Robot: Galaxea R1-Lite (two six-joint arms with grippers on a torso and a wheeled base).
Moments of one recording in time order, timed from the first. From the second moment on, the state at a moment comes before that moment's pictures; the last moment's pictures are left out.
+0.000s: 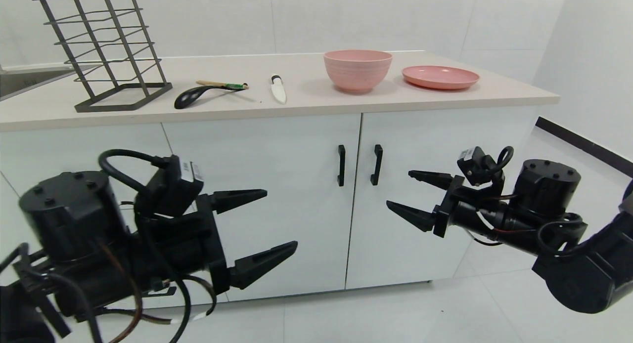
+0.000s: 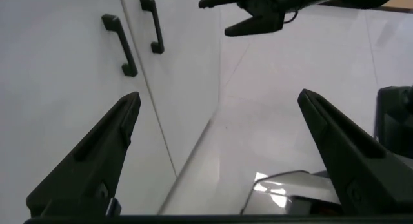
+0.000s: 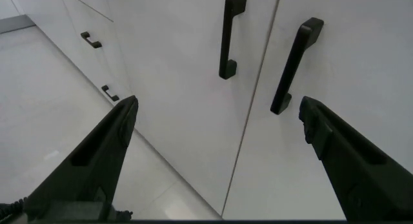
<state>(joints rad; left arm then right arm) -0.52 1.56 -0.38 -1.10 -0.54 0.12 0.31 1.98 -0.52 -1.35 0.61 -0.10</state>
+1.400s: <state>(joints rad) -0.61 1.91 -0.60 -1.32 -0.56 0.10 0.32 2.36 -0.95 -1.40 0.69 -0.10</state>
